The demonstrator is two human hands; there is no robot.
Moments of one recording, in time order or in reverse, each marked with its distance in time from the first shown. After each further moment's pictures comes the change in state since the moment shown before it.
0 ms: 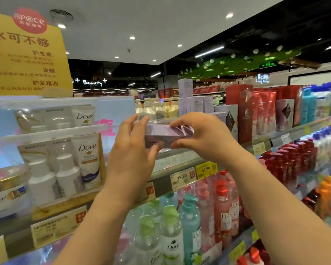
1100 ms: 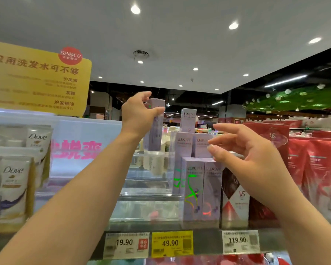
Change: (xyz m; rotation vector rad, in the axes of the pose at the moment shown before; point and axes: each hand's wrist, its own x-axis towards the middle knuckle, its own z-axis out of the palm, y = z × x) left_hand 0.212 0.012 0.126 -0.109 0.377 -0.240; right_hand 0.052 0.202 -0.037 0.702 0.164 -0.211
